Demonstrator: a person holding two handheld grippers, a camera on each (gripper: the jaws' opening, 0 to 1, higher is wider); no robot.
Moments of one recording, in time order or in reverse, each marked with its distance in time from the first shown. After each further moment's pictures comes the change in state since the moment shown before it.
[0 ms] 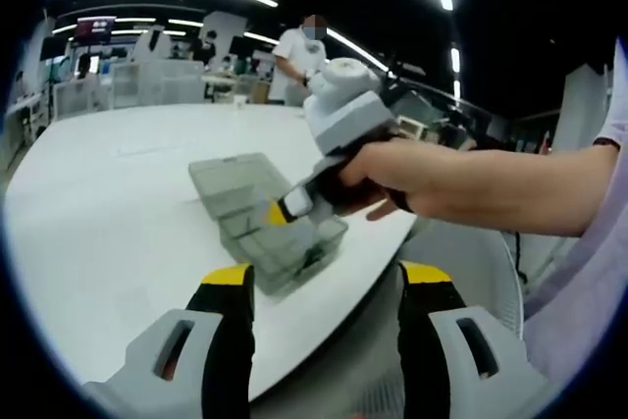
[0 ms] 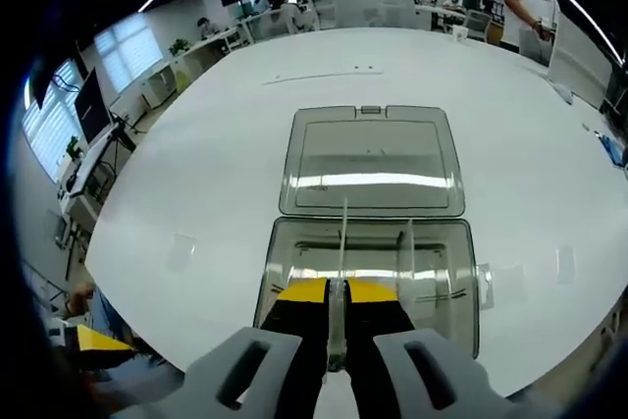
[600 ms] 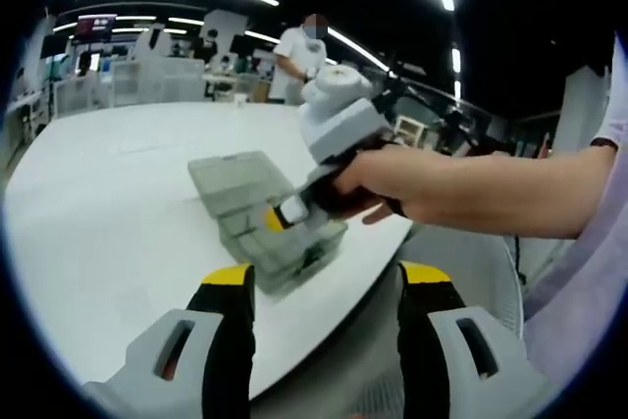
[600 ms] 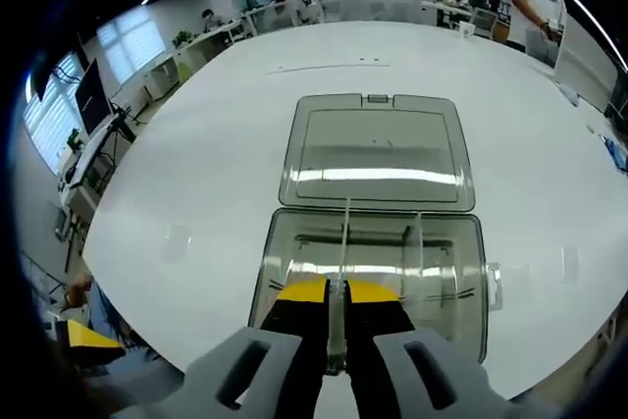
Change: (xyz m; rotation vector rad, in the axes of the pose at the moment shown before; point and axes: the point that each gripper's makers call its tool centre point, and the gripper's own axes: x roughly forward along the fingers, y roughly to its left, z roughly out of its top) left arm 0.000 0.000 -0.001 -0.008 0.004 -0.003; right arm 0.009 0.002 -0.007 -0.023 0.027 0.007
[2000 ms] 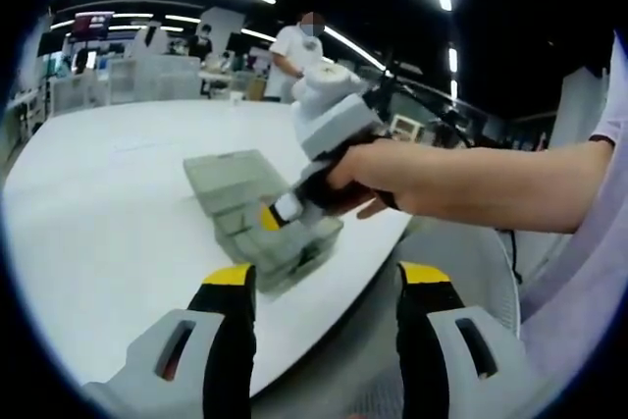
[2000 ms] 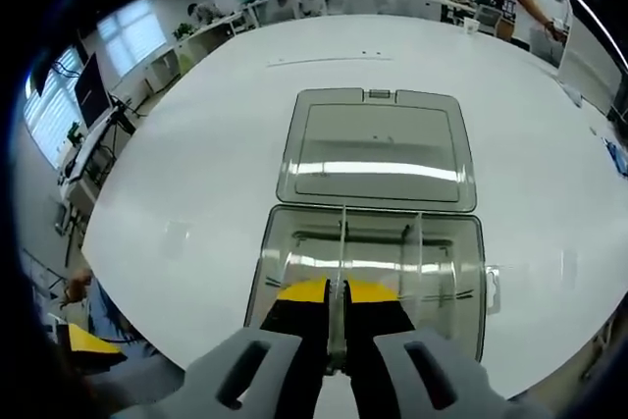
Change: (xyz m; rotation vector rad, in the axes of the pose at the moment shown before) left arm 0.001 -0.002 -0.001 -0.005 0.005 -0.018; right arm 0.002 -0.002 -0.001 -0.011 0.033 0.003
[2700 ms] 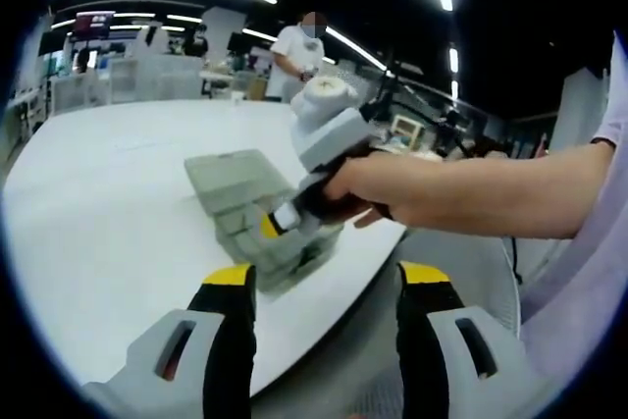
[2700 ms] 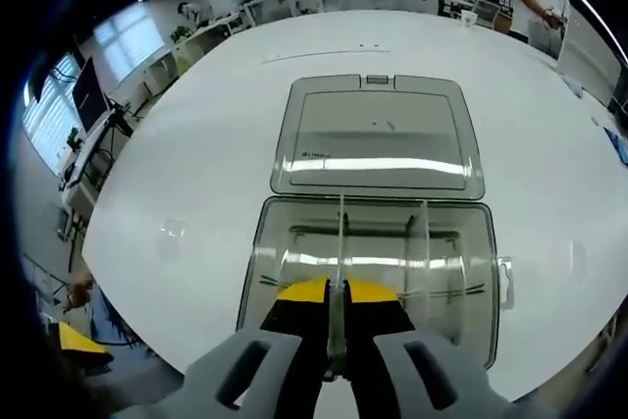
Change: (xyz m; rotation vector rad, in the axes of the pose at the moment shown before) left arm 0.000 0.001 0.000 -0.002 0.000 0.004; right arm 0.011 0.000 -0.008 0.020 0.009 0.007
